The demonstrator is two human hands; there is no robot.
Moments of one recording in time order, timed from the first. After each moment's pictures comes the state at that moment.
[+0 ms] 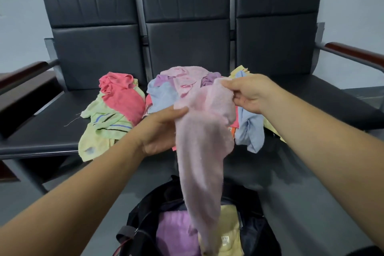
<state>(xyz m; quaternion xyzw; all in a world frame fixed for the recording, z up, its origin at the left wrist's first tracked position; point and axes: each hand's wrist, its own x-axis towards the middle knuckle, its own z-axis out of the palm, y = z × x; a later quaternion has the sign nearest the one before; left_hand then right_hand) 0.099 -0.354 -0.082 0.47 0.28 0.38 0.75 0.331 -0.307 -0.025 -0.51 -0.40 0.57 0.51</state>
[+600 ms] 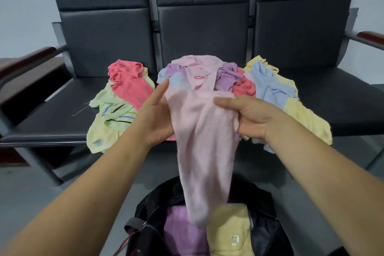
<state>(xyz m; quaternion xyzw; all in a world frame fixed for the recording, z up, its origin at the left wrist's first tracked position) 0.074 -0.319 -0.092 0.36 0.28 0.49 0.74 0.292 -0.313 -0.077 -0.37 -0.38 0.75 0.40</state>
